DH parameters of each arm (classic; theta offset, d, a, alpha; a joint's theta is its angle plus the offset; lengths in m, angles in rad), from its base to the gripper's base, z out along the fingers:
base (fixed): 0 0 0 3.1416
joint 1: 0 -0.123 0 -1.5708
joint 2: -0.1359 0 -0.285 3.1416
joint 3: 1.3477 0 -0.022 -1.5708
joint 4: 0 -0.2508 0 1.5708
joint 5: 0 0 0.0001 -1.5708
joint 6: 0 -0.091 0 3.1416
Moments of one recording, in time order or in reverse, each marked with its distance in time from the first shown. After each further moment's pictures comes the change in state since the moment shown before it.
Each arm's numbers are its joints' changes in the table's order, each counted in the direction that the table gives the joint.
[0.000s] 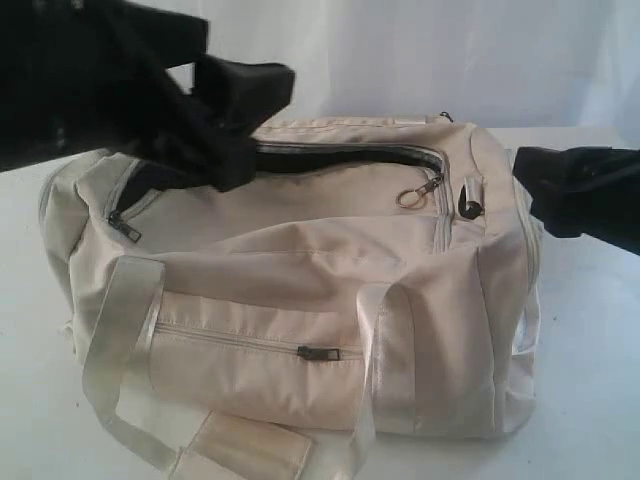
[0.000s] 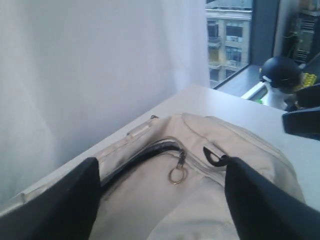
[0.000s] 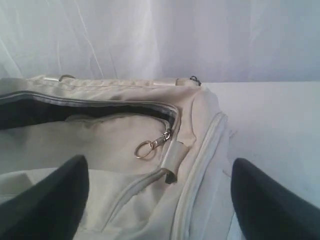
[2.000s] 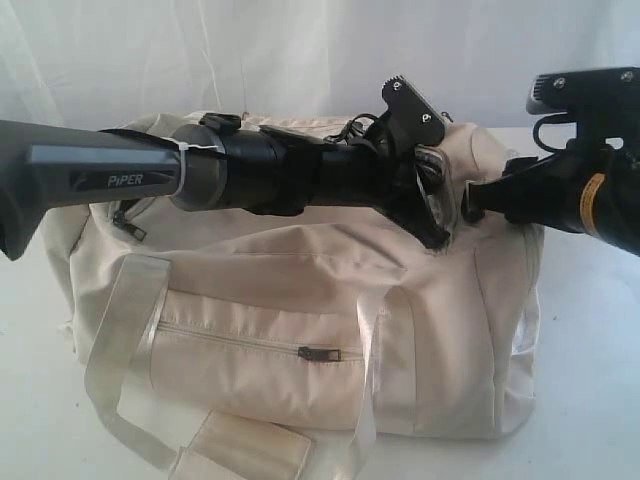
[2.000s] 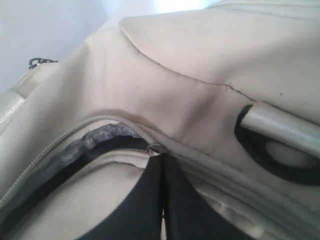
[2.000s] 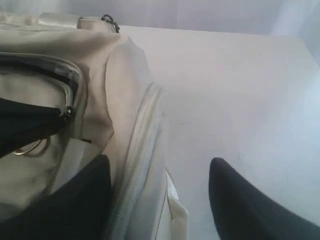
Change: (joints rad) left arm -0.162 -1.081 -0.740 -0.104 0.360 -0.145; right arm 0.000 -0.515 -0.187 -0.002 0.259 0.055
